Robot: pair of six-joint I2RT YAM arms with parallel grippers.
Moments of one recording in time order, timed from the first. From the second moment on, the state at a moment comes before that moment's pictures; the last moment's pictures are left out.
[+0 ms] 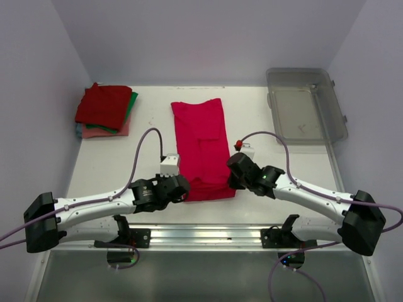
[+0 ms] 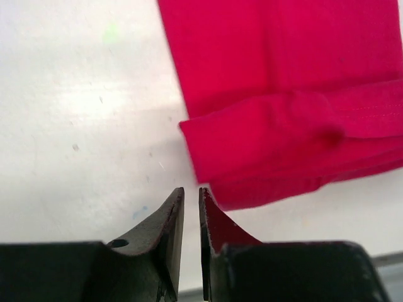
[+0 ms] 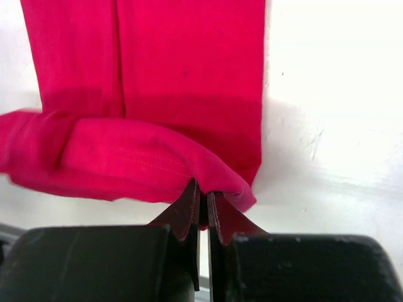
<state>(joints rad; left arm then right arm) -1.16 1.08 0.68 -0.63 -0.62 -0.95 0.91 1.17 0.74 -0.50 0.30 0.84</state>
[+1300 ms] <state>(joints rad) -0.79 1.27 0.50 0.21 -0.32 -0.42 0.83 1.43 0.84 -0.32 0.29 0.69</state>
